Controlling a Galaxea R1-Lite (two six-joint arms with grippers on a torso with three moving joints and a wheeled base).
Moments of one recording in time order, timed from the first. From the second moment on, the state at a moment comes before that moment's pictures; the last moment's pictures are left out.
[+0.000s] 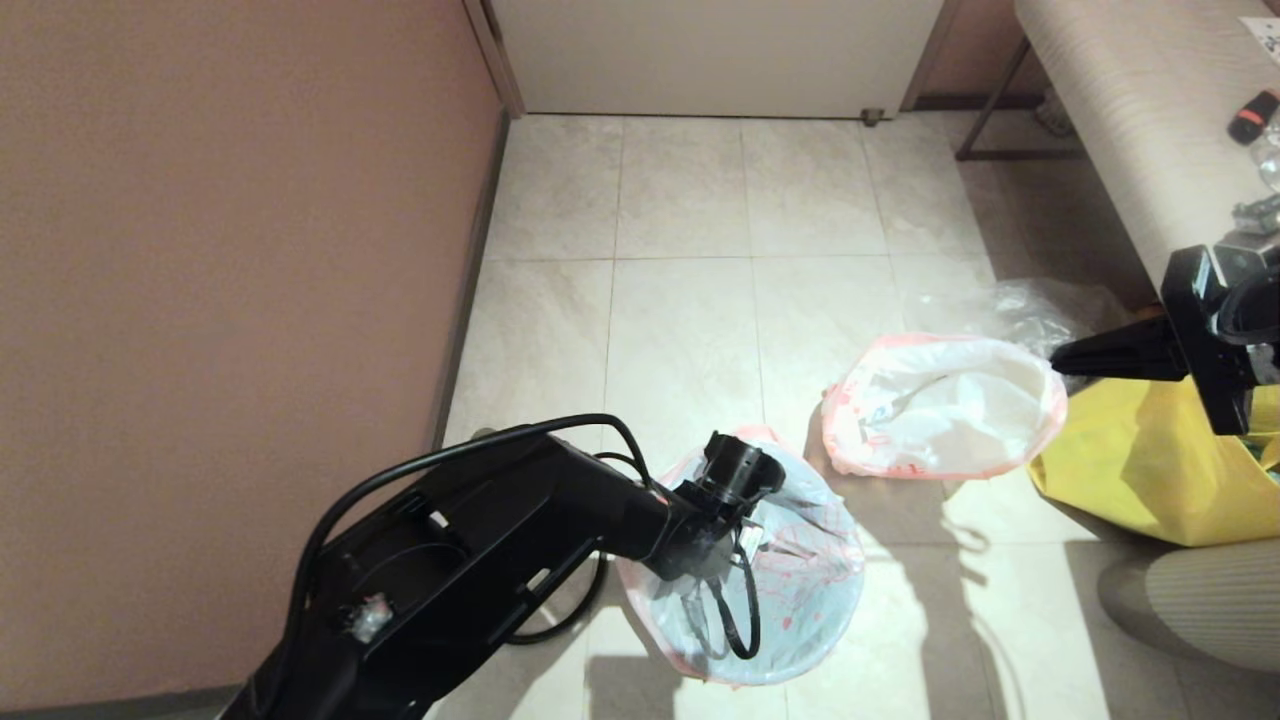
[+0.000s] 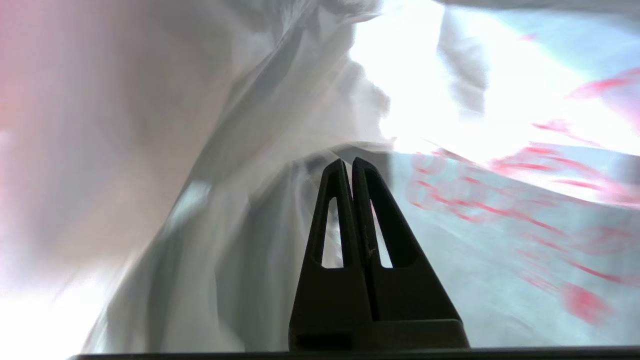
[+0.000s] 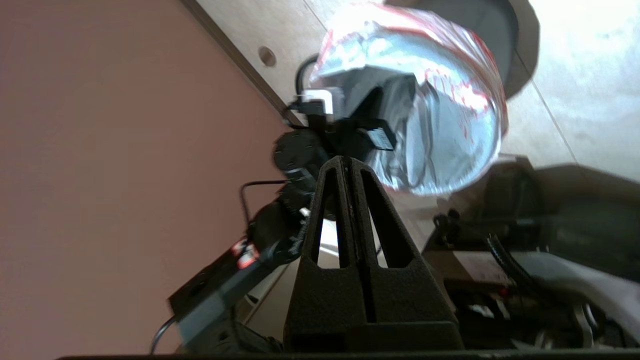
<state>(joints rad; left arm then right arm) -0.78 2.53 -1.66 -0.07 0.42 -0.09 -0.02 1.51 -1.38 0.50 0.54 0.86</state>
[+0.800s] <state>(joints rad) -0.88 1.89 -1.23 0.34 0.52 -0.56 0.15 1.20 -1.24 0.84 0.35 0.71</state>
